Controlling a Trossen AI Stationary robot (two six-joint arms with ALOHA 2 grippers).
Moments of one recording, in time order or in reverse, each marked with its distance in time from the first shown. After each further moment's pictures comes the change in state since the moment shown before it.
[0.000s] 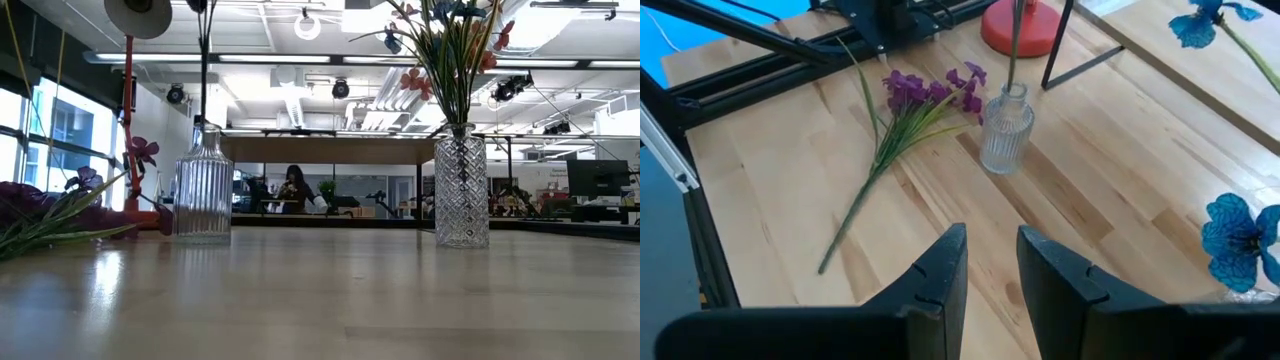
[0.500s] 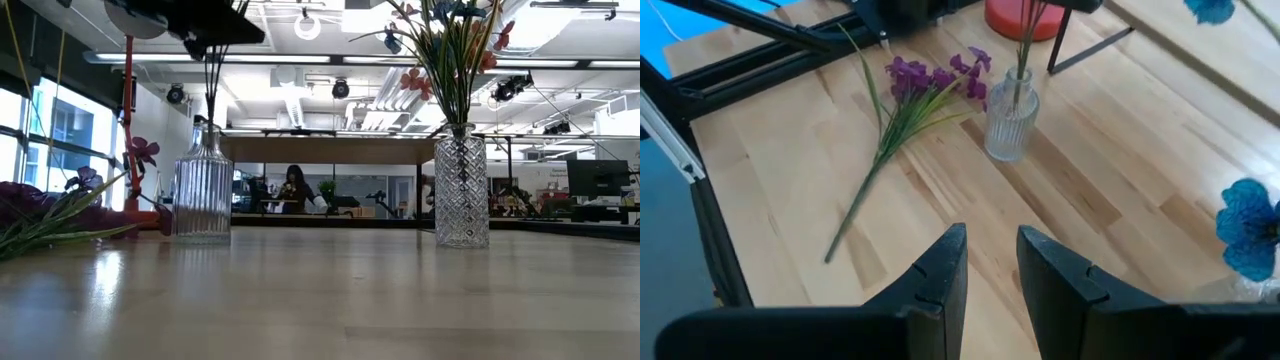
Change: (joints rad) left arm 0.000 0.066 -0.230 0.325 -0.091 -0.065; right arm -0.005 0.000 0.000 -0.004 -0.046 0.020
